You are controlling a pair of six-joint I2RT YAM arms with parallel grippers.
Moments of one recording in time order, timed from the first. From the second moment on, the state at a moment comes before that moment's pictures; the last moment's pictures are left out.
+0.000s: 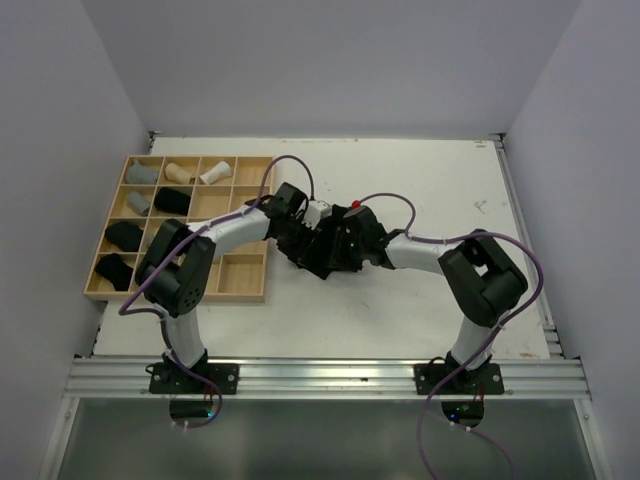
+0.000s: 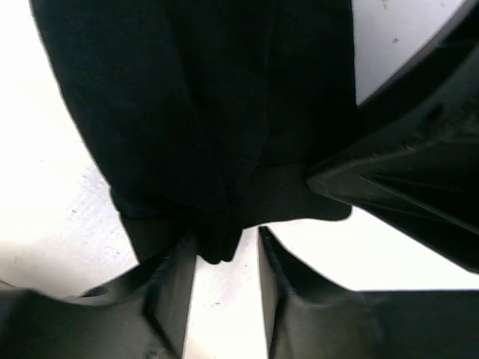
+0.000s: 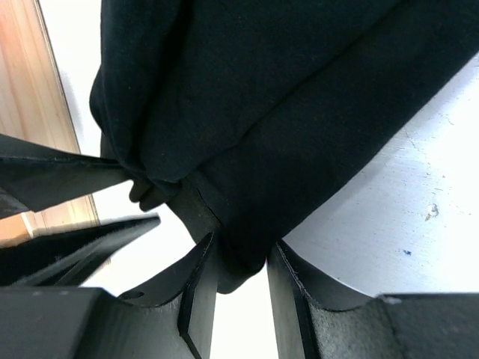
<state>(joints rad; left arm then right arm) -0.55 1.85 1.20 -0.50 0.31 0.06 0.65 1.79 0.94 -0.06 -0.17 0.85</state>
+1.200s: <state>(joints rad) -0.59 1.87 1.23 -0.51 0.16 0.09 0.65 1.81 0.96 -0.05 -0.18 0.86</state>
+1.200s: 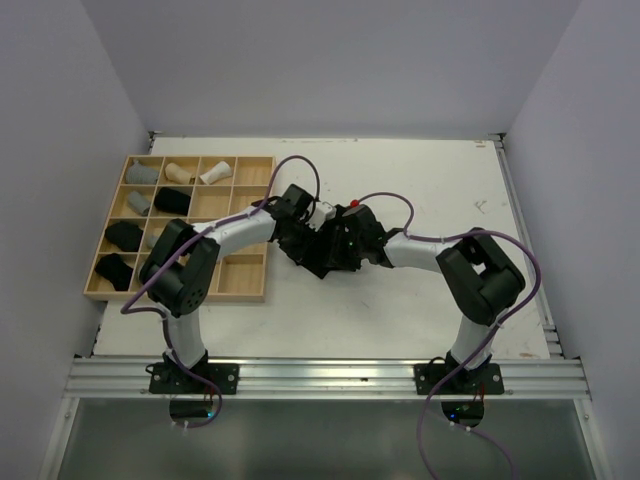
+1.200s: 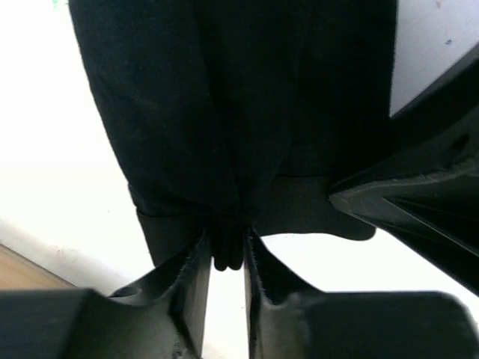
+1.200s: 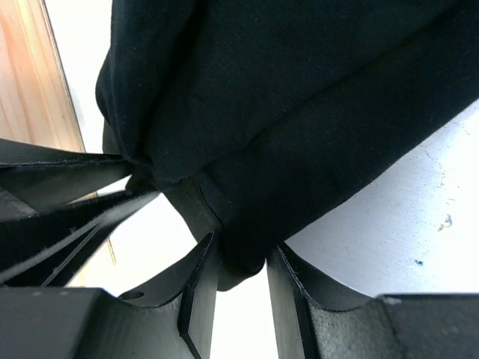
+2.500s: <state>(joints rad) -0.59 1.83 1.32 -0.65 0.47 0.10 0.65 1.81 0.96 -0.04 -0.19 0.86</state>
